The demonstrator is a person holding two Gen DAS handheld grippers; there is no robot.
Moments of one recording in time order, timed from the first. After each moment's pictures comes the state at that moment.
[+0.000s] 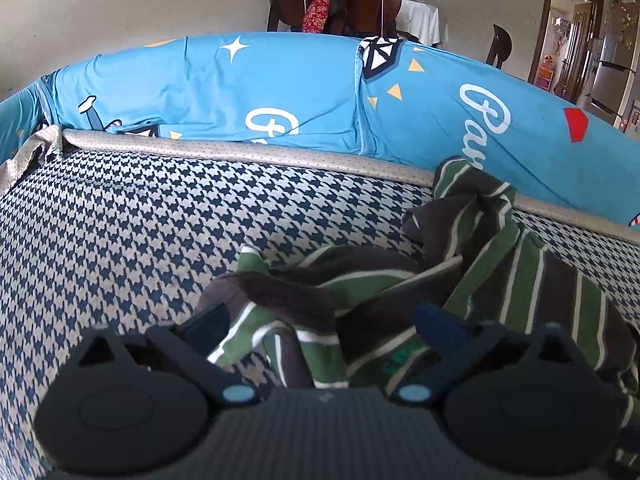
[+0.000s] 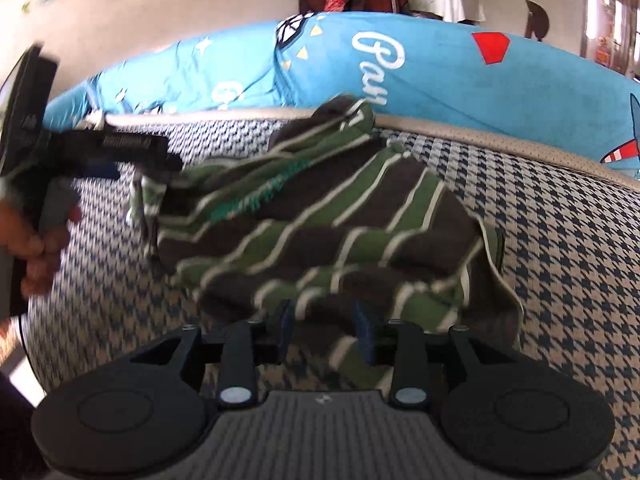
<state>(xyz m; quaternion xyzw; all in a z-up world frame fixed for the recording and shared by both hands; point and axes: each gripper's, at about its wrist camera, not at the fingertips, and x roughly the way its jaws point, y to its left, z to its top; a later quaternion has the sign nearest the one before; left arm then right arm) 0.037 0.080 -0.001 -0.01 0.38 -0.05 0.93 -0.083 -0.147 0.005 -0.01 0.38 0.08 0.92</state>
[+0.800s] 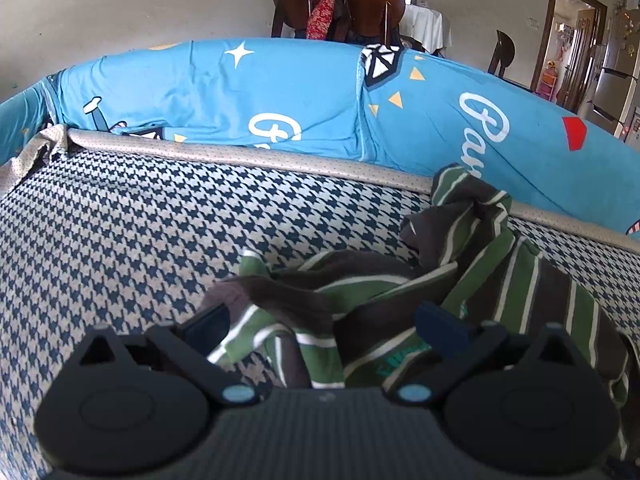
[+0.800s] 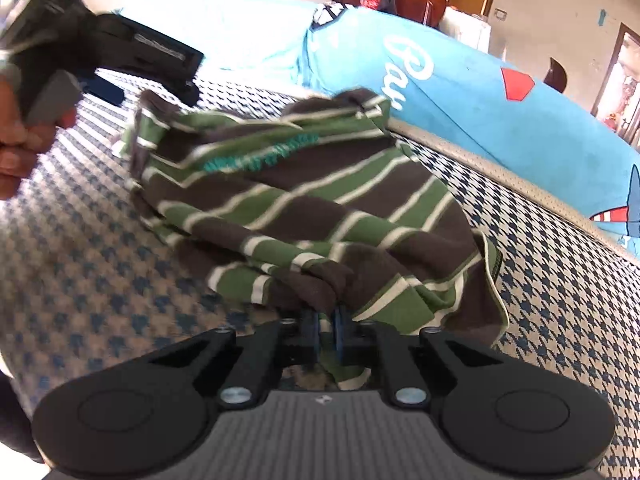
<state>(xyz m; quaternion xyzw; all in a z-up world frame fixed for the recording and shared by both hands) 0.030 0.084 0.008 -0.02 0.37 -0.04 0.93 -0.099 -0.117 -0.008 -0.11 0.36 0.08 0.92</state>
